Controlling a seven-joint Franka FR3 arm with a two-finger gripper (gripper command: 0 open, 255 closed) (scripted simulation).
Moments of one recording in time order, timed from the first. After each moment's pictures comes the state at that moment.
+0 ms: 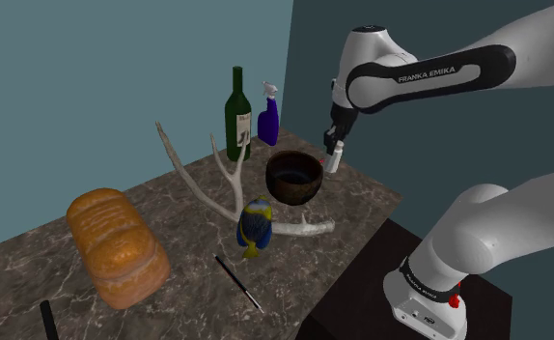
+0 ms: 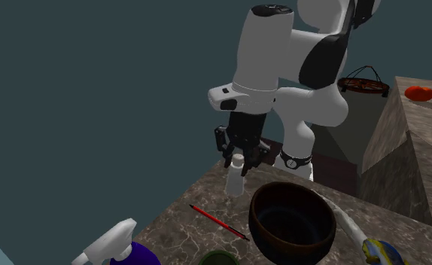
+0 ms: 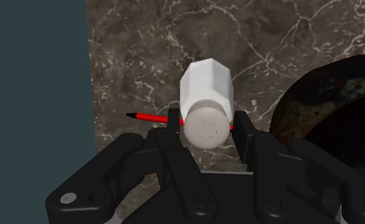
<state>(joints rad) -0.13 -0.52 -0.03 -2.56 -0.14 2.10 -0.09</state>
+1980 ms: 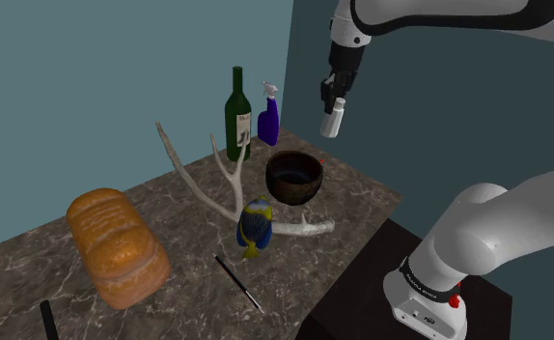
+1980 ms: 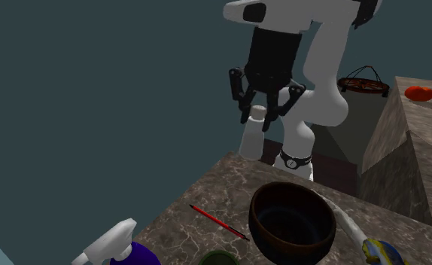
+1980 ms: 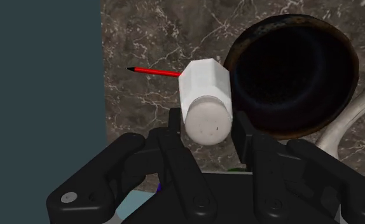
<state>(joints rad) -0.09 -0.51 0.05 -2.17 -0.09 1.71 -0.04</state>
